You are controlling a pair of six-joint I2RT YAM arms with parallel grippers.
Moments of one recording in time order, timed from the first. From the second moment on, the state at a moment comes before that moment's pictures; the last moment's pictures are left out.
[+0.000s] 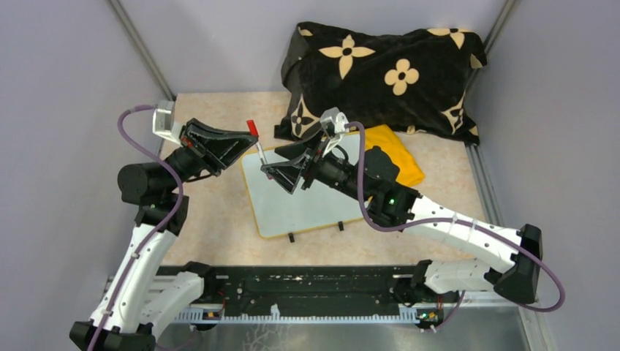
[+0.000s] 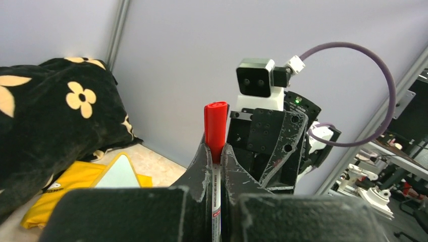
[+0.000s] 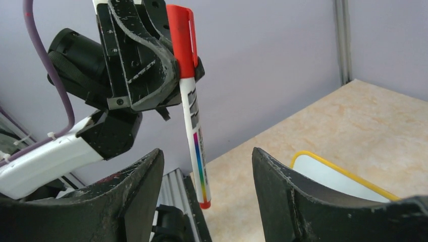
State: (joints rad) left arm -0.26 0.82 0.91 0.59 0.75 -0.94; right arm 1.08 1.15 1.09 0.33 -0.06 0.39
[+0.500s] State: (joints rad) left arm -0.29 0.81 0.88 0.68 0.81 -1.01; right arm 1.08 1.24 1.13 0.37 -0.16 0.46
